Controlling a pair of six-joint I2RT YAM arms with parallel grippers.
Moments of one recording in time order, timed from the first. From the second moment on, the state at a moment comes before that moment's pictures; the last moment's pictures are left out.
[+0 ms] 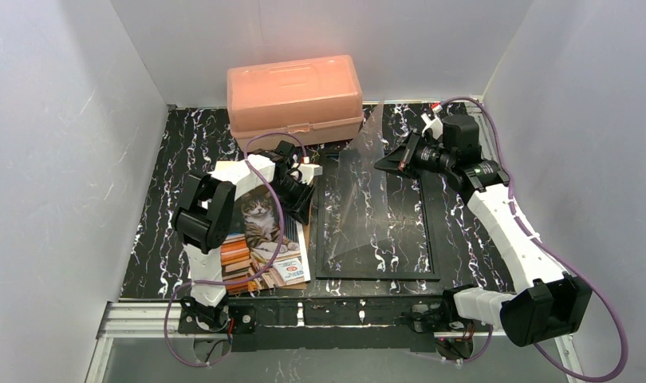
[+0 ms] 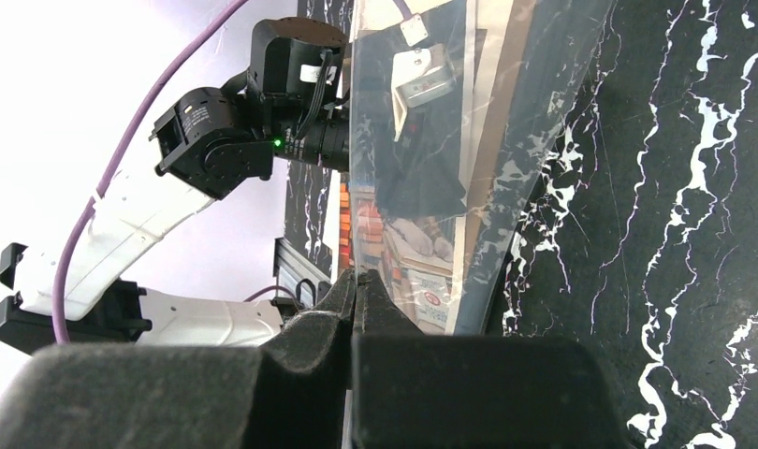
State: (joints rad) left arm -0.45 1.93 1.32 -0.80 0.53 0.09; right arm 0.29 1.20 1.16 -0.47 -0.62 0.80
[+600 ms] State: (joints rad) left arm -0.45 1.93 1.32 -0.80 0.53 0.09; right arm 0.28 1.21 1.17 -0.52 -0.62 0.65
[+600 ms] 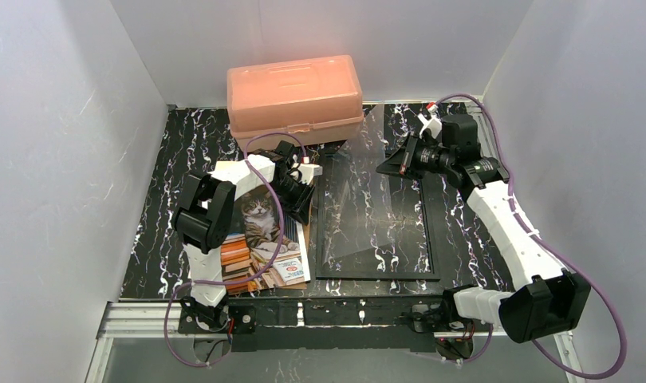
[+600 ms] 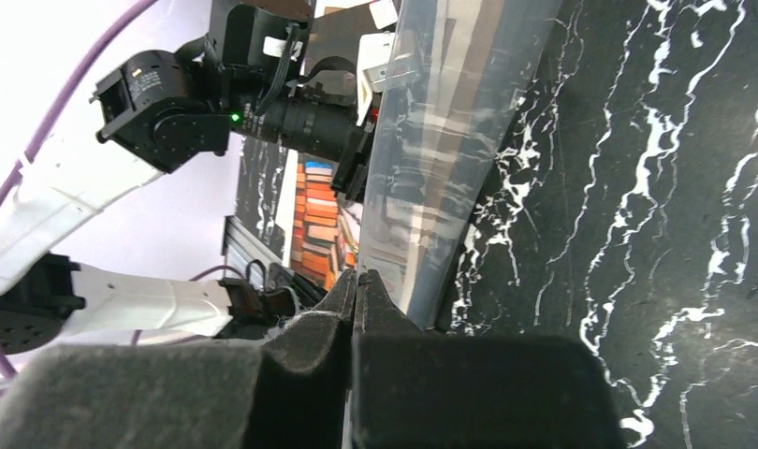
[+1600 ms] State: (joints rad) left arm -0.45 1.93 1.32 -0.80 0.53 0.09; right arm 0.28 1.30 1.30 -0.79 -0.37 0.33
